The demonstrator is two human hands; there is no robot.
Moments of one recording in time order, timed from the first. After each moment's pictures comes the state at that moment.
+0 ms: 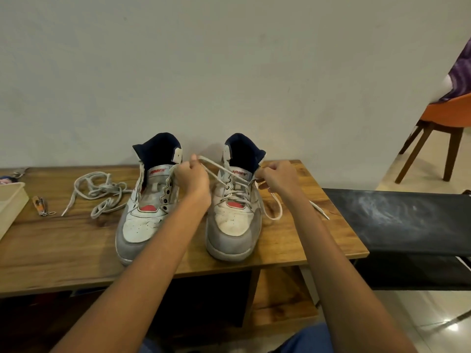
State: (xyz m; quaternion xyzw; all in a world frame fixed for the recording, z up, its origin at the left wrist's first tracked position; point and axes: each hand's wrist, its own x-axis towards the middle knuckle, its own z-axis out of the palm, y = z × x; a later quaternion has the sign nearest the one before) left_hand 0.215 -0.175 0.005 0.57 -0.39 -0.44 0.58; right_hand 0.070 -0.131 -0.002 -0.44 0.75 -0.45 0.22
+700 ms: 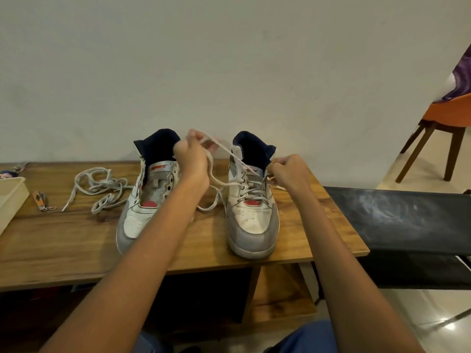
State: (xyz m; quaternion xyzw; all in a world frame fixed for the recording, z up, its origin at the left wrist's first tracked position) left_hand 0.219 -0.170 0.034 0.40 -0.37 -0.52 0.65; right_hand 0.059 -0.132 -0.001 -0.44 0.78 -0.42 0.14
